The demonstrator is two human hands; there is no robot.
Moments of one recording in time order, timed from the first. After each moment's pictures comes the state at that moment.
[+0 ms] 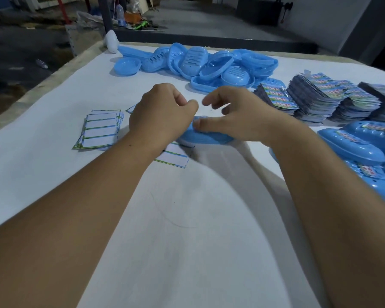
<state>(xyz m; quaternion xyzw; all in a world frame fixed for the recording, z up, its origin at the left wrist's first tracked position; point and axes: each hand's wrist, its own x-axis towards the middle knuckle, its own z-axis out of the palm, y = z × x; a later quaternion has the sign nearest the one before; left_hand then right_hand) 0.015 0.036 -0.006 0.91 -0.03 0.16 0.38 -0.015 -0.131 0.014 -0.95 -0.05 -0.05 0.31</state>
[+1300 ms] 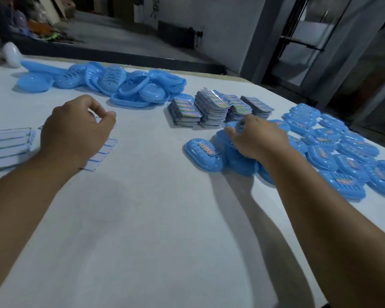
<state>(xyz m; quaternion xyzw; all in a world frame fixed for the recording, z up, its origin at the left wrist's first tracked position) -0.003 0.042 -0.007 0.88 -0.14 0.25 0.38 -0.132 -0.259 0.031 -0.94 0.33 -0.10 0.02</state>
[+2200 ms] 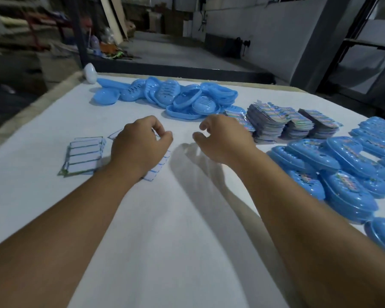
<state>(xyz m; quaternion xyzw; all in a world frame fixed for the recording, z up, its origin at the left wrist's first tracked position) 0.001 0.042 -0.011 0.90 -0.13 0.20 0.35 -0.043 -0.135 0.024 -0.98 0.10 -0.14 0.14</state>
